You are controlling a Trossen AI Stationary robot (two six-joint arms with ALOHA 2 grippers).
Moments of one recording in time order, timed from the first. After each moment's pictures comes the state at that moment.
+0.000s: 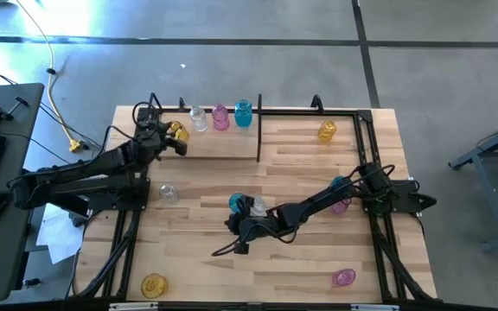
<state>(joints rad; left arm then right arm) 0.44 0.63 0.33 -0.13 -0.65 -0.22 0.35 2.10 1.42 0.03 0.41 0.17</state>
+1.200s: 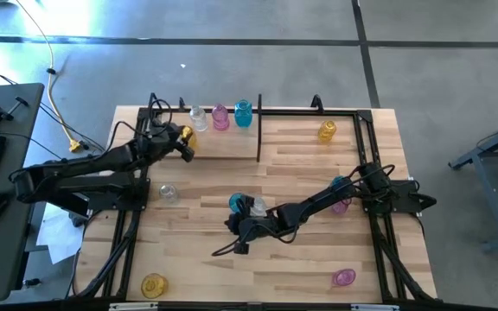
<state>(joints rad) 0.45 0.79 0.36 -0.06 -0.49 -0.02 0.35 2.10 1.42 0.03 0.41 0.17</state>
